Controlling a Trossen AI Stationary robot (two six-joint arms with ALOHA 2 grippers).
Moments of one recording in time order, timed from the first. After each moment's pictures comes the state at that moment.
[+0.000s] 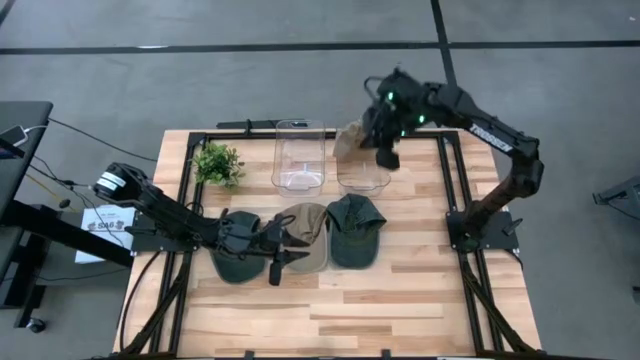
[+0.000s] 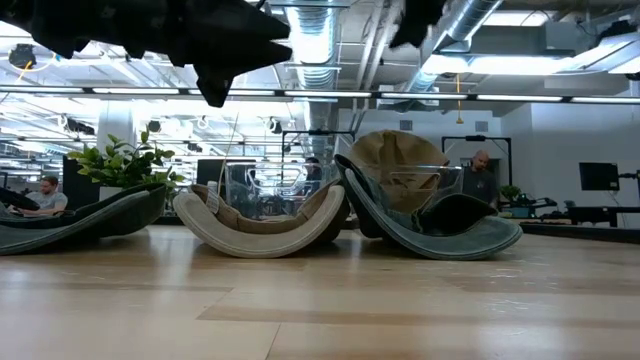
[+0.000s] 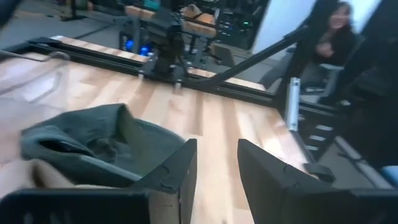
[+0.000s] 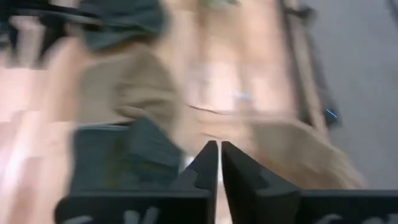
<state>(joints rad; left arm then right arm) -0.41 1.46 0.53 0.79 -0.35 -0.26 -0.46 1.55 1.81 -1.17 -0.32 -0.43</state>
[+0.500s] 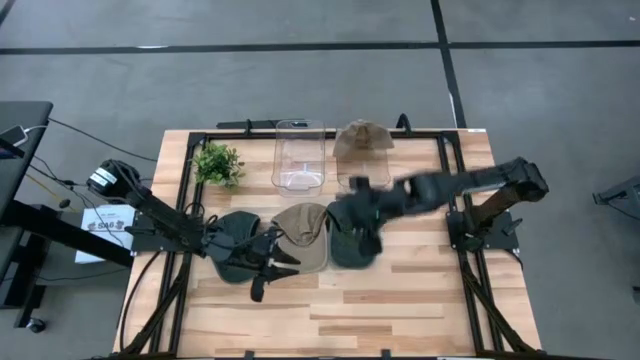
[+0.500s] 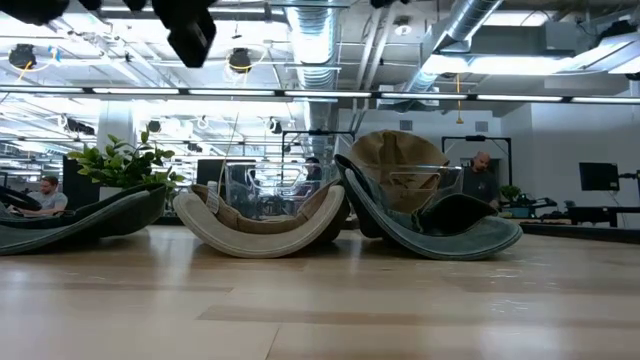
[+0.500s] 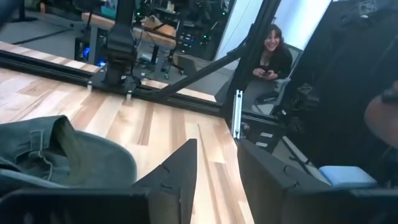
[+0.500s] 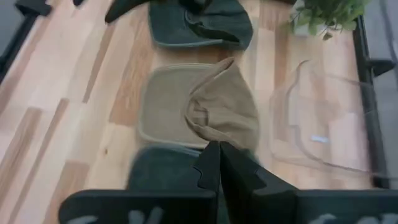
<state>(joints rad) -0.54 1.37 0.53 0.80 -0.35 -0.29 0.20 1.55 1.54 -0.86 0.16 -0.12</state>
